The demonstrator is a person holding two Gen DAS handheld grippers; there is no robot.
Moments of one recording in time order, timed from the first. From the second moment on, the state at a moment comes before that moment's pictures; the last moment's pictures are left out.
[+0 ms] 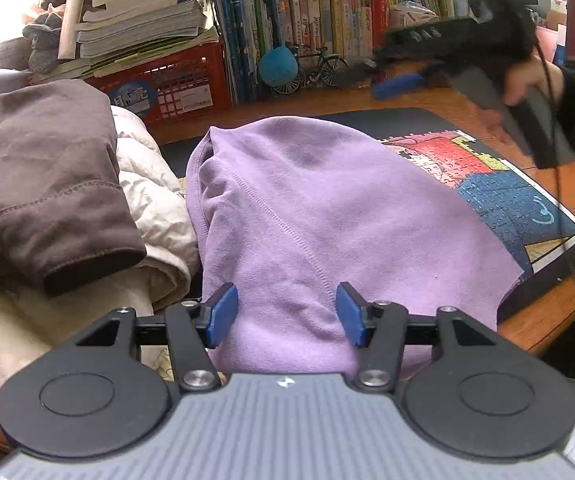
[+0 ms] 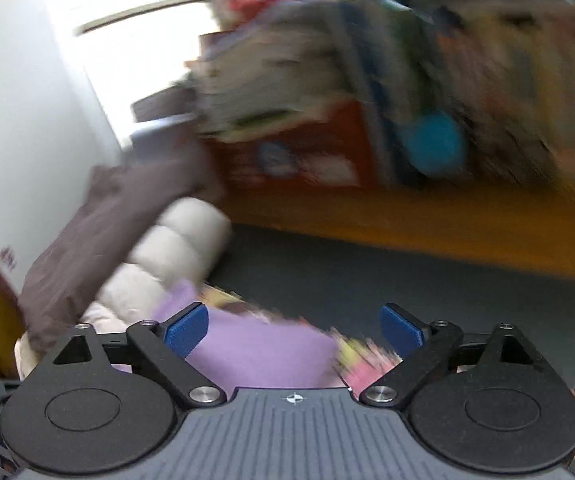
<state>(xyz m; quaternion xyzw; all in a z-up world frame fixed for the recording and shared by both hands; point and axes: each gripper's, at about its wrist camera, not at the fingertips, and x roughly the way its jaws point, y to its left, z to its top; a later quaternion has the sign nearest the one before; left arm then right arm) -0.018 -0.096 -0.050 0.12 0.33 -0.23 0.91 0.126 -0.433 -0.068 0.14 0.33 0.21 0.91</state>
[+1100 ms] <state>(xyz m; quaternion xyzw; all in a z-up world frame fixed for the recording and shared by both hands) 0.038 -0.243 -0.027 0.17 0.29 -0.26 0.90 0.099 -0.541 -0.082 0.12 0.30 0.02 0.95</state>
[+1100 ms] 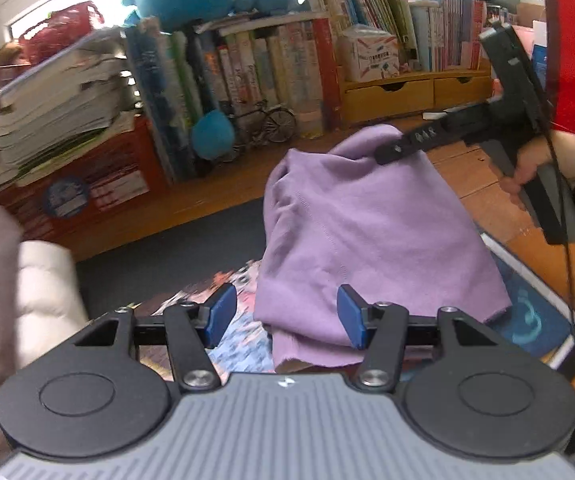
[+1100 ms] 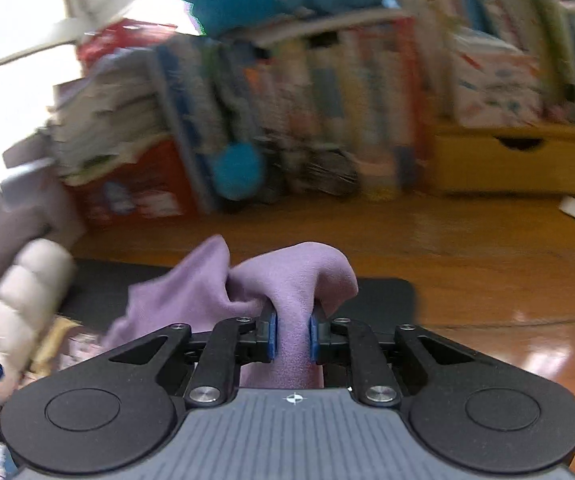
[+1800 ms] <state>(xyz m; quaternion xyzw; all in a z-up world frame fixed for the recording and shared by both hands) 0.091 -0.286 -0.060 0.13 0.35 -0.20 0.91 -0.019 -0.494 -0.082 0.02 0.23 0.12 0.97</state>
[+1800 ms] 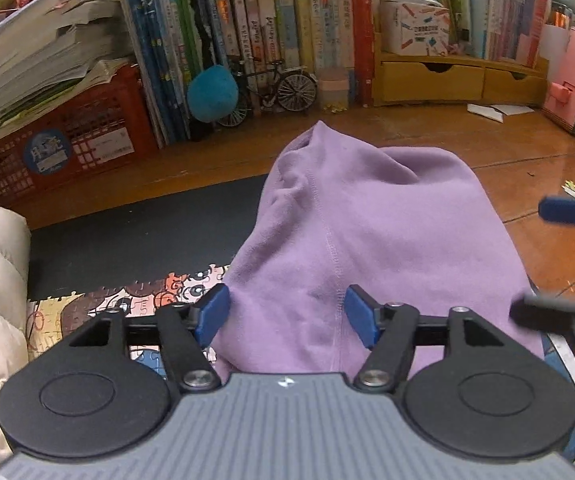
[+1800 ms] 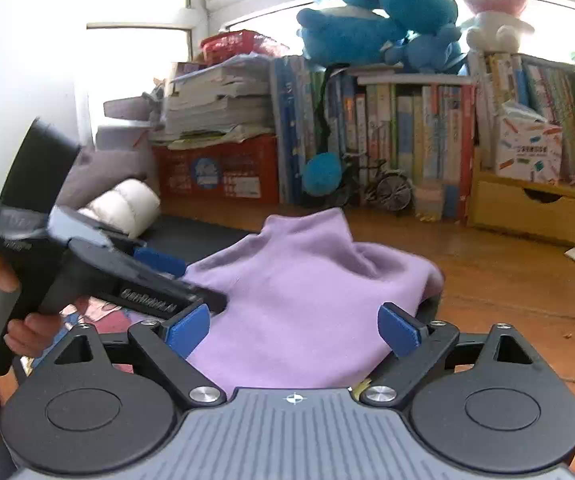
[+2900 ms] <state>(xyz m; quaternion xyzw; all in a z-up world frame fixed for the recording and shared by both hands) 0.095 -0.224 -0.058 0.14 0.34 -0.18 0.91 -0.026 -0.480 -0.104 0.03 0.28 0.14 0.95</state>
